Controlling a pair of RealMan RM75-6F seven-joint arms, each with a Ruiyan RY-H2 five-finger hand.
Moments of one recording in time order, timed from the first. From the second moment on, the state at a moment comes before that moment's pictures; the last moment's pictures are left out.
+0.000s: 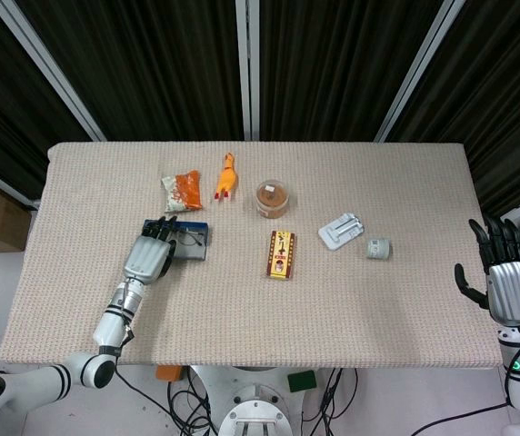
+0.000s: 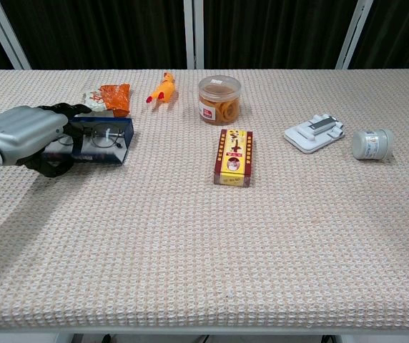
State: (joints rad) left arm -0.58 -1.73 -0.12 -1.15 1.24 1.07 0.40; right arm 0.19 -1.33 0.14 -1.25 -1.60 1.65 0.18
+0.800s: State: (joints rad) left arm -0.47 -1.59 -0.06 -1.40 1.34 1.24 0.39; right arm 0.19 -1.34 0.13 -1.25 -1.60 1.64 0.18
